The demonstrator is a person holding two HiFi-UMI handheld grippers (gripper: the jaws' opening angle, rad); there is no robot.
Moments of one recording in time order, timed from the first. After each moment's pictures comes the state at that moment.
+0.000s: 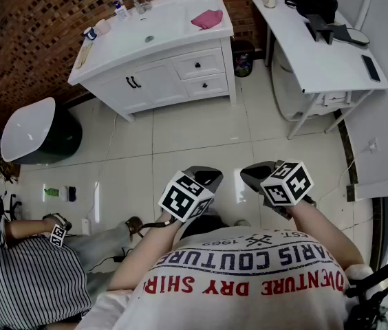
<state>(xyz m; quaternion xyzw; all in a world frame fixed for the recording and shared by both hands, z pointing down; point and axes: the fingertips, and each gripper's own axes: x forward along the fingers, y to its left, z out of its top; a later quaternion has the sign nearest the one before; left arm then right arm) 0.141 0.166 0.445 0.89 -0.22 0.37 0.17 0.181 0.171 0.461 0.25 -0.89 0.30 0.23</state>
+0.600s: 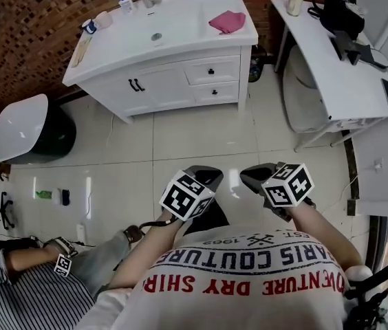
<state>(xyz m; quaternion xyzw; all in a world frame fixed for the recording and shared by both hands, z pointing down) 0.078 0.032 0.480 0.89 -0.23 0.35 0.20 0.117 0.042 0.491 0.24 -0.88 0.32 0.25</state>
